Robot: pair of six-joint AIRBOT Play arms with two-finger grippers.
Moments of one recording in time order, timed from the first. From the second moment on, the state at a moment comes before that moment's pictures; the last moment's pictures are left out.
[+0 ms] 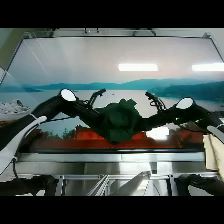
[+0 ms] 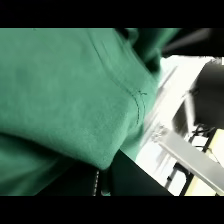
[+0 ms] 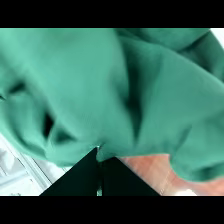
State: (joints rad) left arm -0.38 -1.48 1.02 0.61 -1.23 -1.07; right arm 0.14 -1.31 0.75 -0.64 1.15 0.92
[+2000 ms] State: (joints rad) left arm 0.40 -0.81 1.42 0.25 -1.57 -1.15; right arm -0.45 -0.69 1.34 -0.28 1.12 0.79
